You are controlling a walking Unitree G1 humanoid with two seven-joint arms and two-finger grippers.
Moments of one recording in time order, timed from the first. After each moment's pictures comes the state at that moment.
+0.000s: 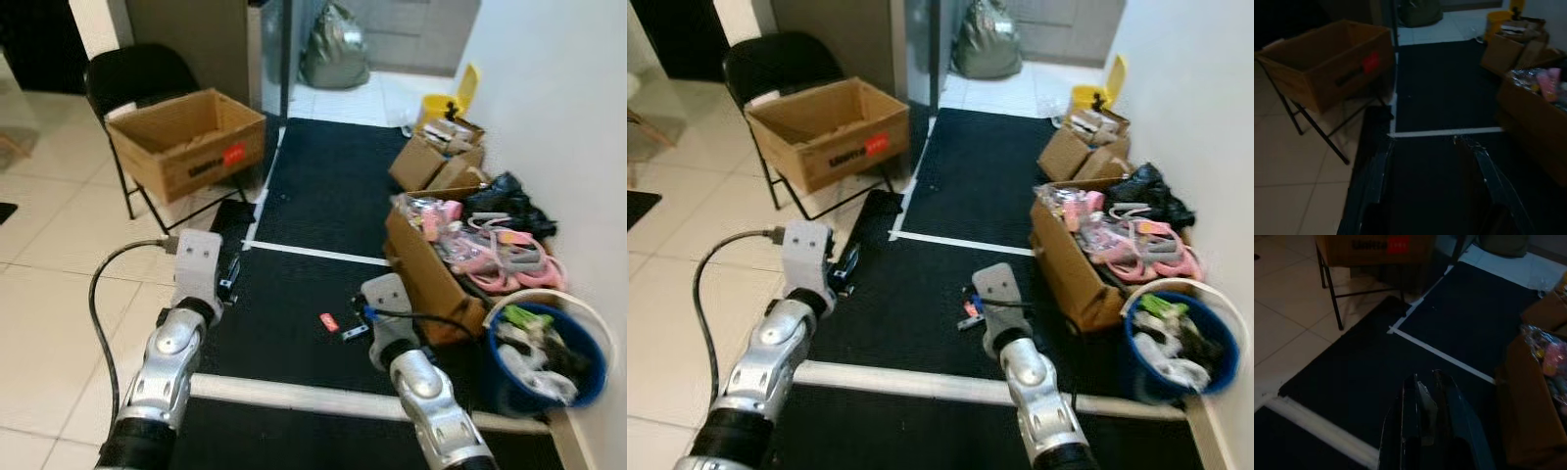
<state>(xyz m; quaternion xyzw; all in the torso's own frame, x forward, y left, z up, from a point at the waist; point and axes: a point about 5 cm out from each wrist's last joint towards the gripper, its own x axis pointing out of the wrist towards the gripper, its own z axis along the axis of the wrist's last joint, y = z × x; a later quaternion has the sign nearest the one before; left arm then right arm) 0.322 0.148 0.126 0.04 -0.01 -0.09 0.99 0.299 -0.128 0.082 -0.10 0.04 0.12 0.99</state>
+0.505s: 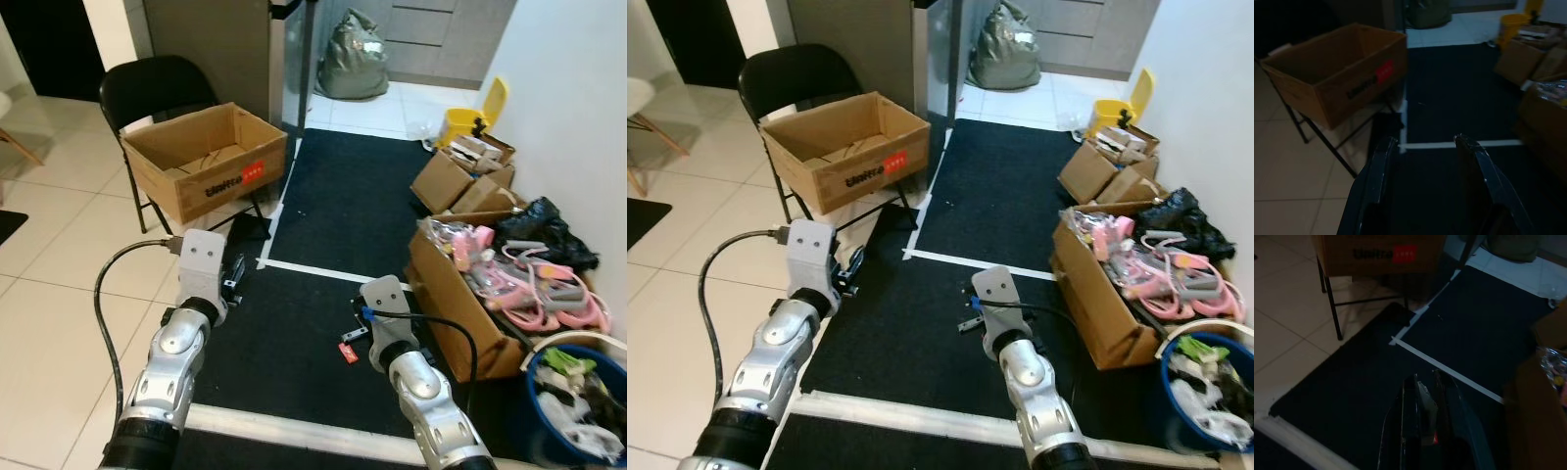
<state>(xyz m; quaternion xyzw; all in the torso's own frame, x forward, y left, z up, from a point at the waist) 0.322 0.146 0.127 0.04 -0.01 -0.10 0.99 0.300 -0.127 0.080 -0.11 0.05 0.12 0.99</state>
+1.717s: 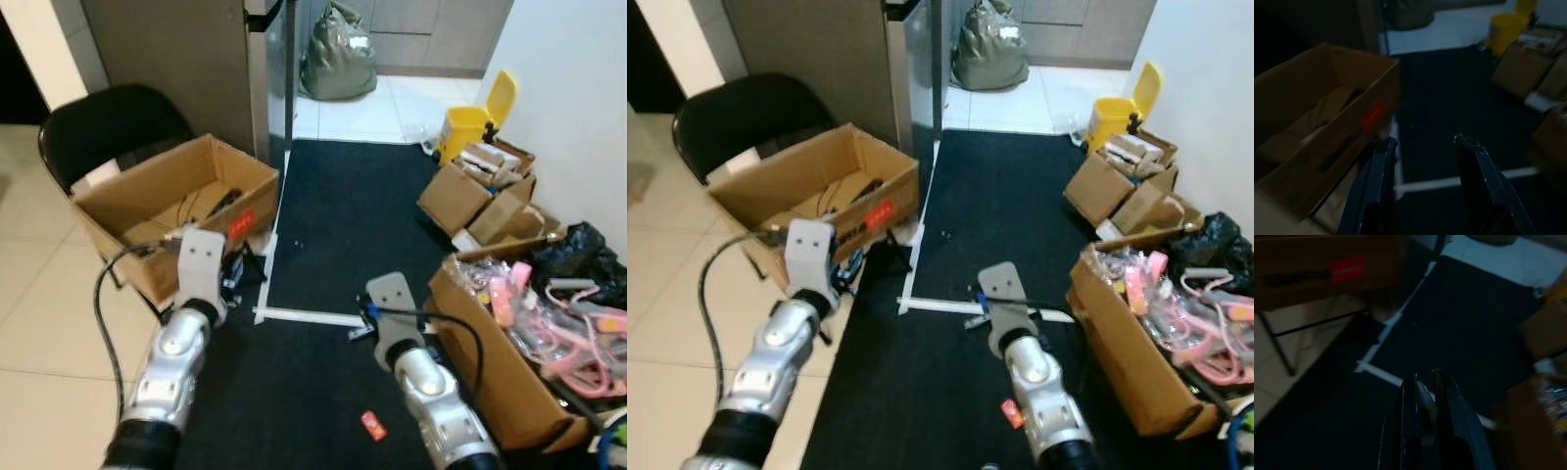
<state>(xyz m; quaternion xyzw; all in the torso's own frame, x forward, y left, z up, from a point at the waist) 0.324 0.137 0.128 0.03 -0.01 -0.11 0.99 0.301 -0.138 0.078 -0.11 0.06 0.11 0.99</state>
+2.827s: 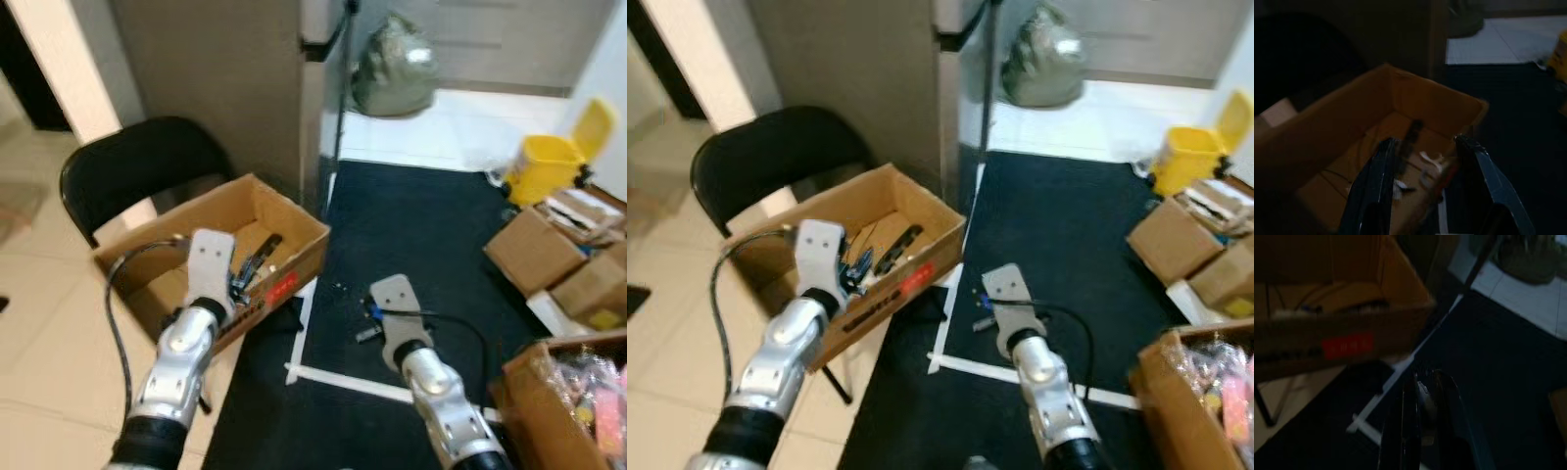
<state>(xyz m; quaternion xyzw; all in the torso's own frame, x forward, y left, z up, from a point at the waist) 0.324 0.139 0.128 0.03 -0.01 -0.10 0.99 0.305 -0.140 0.079 -0.13 0.06 0.10 0.98</state>
